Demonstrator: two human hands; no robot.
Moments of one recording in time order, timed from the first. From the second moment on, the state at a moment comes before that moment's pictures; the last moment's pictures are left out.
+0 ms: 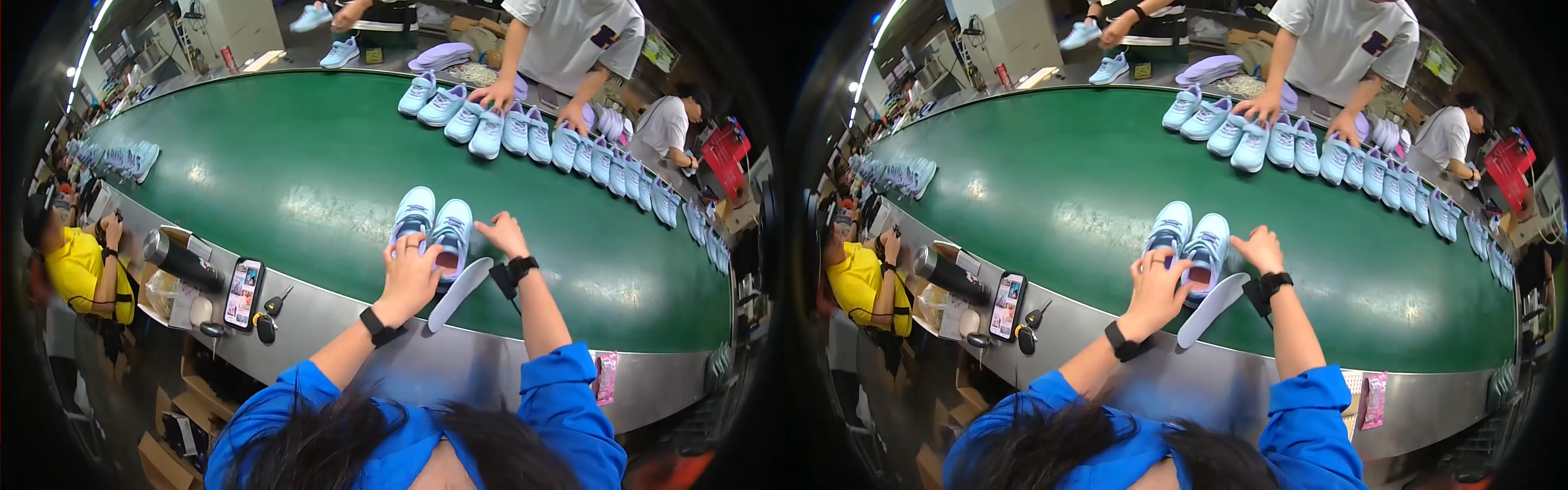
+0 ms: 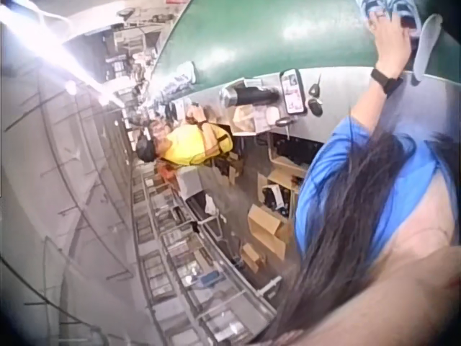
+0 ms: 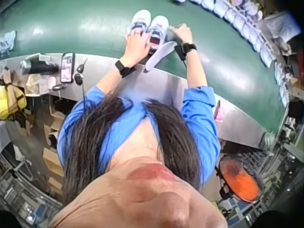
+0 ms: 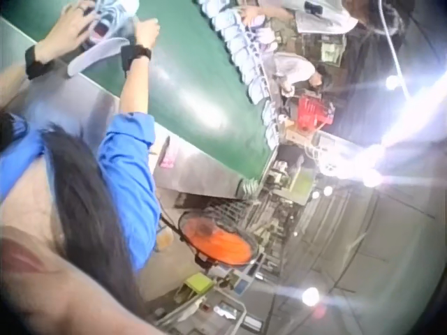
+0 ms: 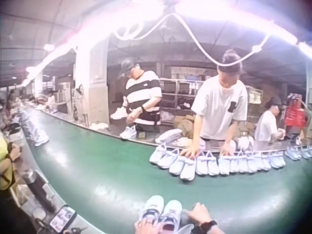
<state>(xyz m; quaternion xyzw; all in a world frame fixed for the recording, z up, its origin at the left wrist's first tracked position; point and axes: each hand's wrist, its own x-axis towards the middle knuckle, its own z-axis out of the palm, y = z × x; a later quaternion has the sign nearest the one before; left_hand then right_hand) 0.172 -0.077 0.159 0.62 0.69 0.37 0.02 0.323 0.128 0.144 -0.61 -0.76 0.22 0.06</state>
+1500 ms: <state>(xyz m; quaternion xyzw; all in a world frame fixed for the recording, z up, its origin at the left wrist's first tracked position) 0.235 -0.133 0.175 0.74 0.58 0.34 0.06 0.474 -0.111 0.213 -0.40 -0.68 0.54 0.29</state>
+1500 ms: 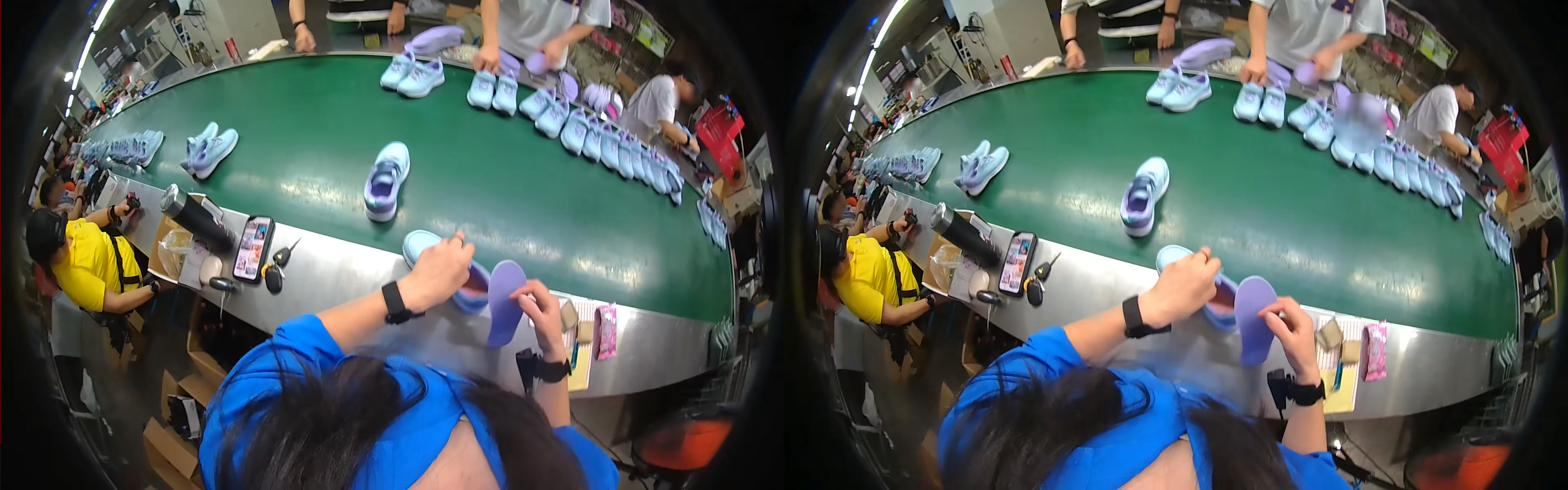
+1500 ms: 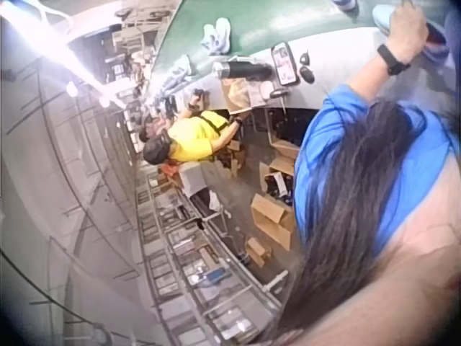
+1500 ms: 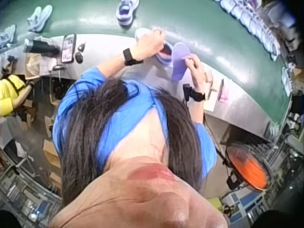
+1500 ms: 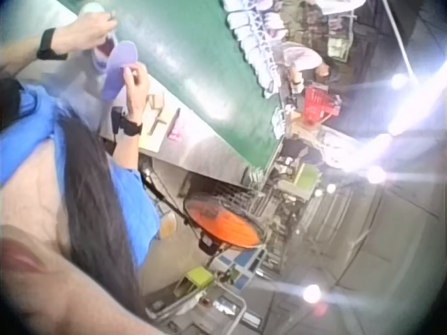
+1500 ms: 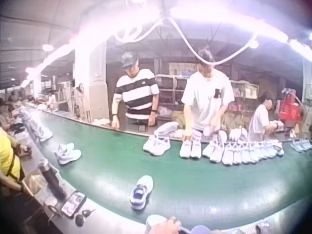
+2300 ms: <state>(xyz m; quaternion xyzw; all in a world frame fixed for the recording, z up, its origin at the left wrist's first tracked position) 0.263 -0.159 0.166 0.70 0.54 0.45 0.13 0.425 -0.145 0.208 -0.43 -0.87 0.11 0.20</state>
